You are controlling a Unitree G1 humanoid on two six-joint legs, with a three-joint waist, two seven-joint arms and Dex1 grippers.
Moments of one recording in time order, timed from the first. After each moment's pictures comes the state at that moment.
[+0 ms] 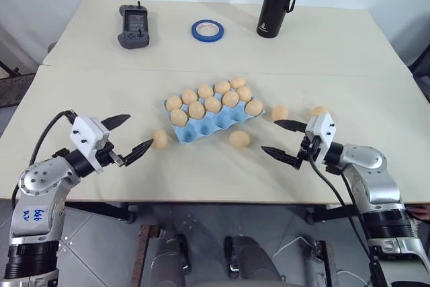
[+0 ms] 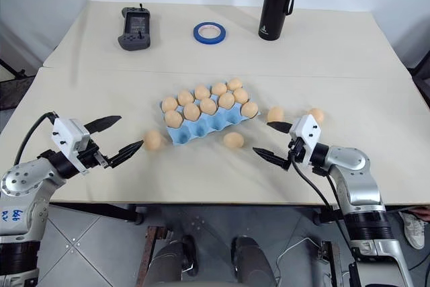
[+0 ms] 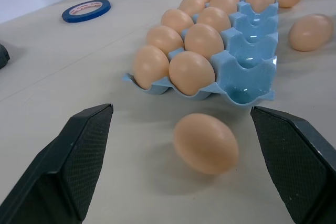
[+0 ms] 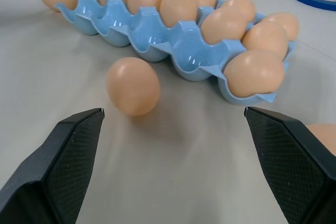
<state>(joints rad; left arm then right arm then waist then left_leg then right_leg) -0.11 0.66 0.28 -0.14 -0.37 0.14 -0.75 -0.35 -0.57 -0.05 0.13 0.34 0.06 1.01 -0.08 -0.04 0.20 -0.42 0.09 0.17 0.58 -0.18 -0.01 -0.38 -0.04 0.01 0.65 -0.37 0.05</state>
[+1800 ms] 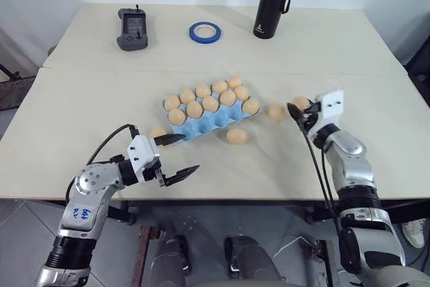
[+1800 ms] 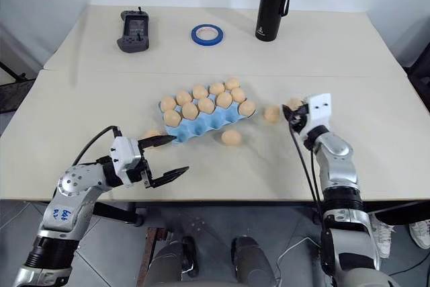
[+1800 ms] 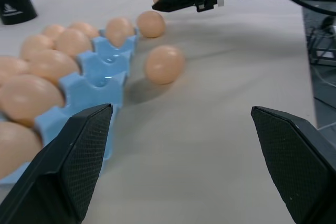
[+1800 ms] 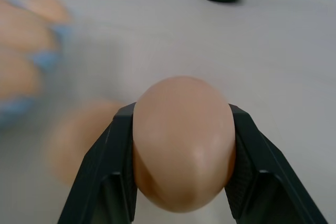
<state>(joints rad) -0.14 0.55 0.05 -0.14 -0.34 0.04 -0.87 -0.62 -0.37 -0.12 0.45 0.22 0.07 0.55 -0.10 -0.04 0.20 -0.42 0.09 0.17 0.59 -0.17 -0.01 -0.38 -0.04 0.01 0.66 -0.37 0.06</state>
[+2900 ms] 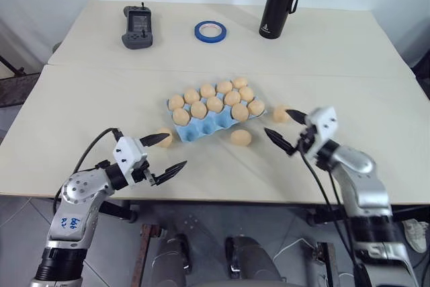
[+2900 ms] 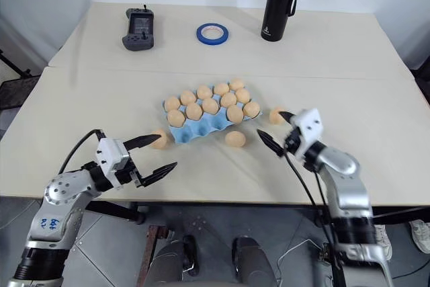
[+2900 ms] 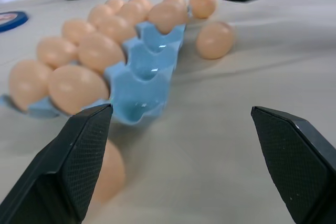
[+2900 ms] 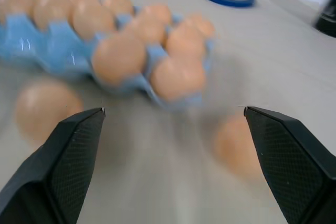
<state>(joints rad) -0.11 0.55 0.08 -0.15 -0.34 0.05 -0.82 -0.21 -0.49 -0.17 0.08 0.27 0.02 0.75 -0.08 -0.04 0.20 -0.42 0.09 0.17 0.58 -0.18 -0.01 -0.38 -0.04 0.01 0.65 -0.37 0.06</state>
